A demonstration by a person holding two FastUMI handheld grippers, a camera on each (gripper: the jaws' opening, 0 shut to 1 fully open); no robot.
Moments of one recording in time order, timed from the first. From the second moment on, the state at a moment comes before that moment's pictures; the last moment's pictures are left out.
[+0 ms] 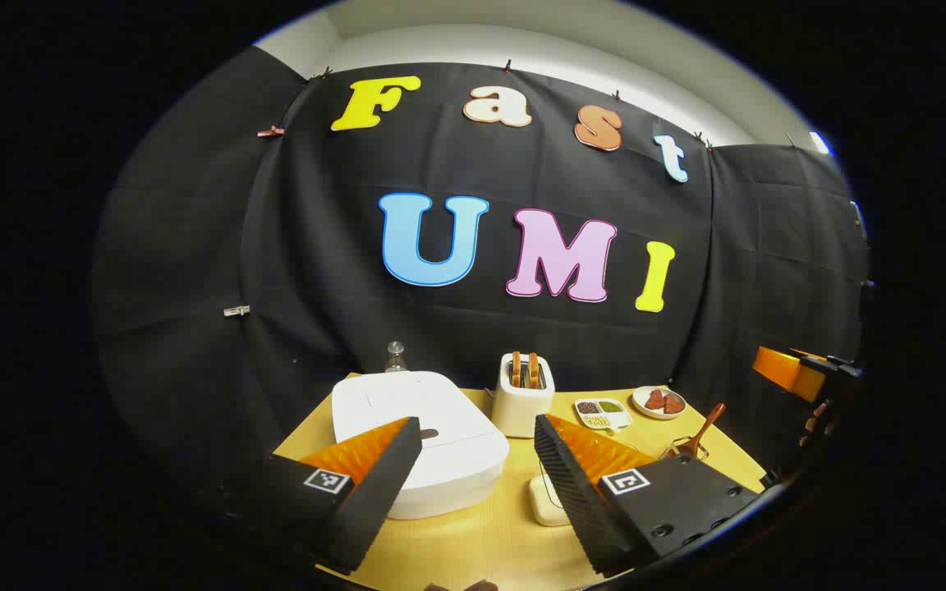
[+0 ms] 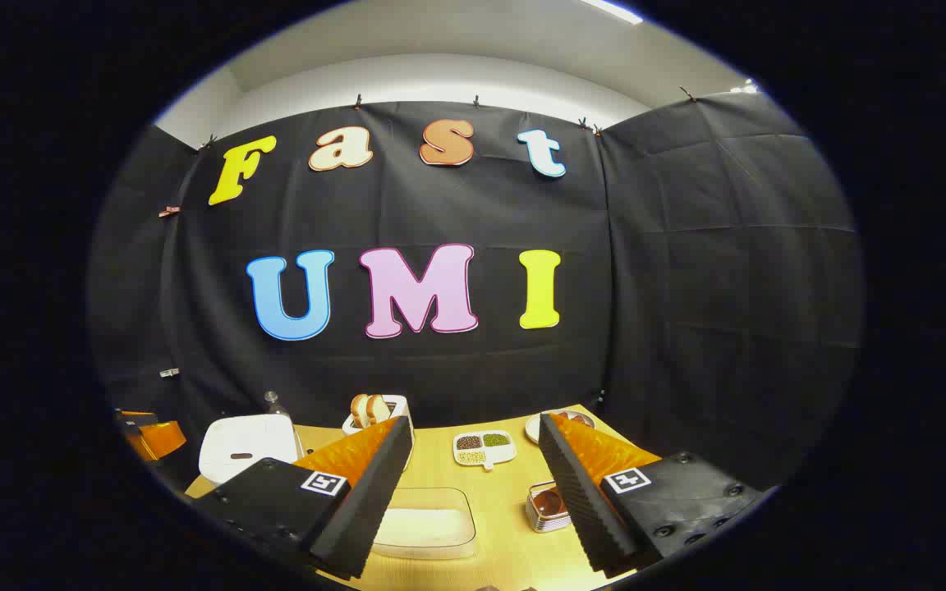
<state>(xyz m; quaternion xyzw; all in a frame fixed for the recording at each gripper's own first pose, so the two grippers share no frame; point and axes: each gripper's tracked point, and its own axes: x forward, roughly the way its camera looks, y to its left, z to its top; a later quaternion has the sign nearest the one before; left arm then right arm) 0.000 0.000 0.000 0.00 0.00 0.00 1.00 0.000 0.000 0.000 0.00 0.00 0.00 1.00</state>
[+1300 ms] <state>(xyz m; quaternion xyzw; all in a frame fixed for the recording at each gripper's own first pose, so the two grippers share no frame) 0.046 -0.043 0.005 0.00 0.01 0.03 1.00 0.052 -0.043 -0.020 0.01 0.01 0.04 1.00</state>
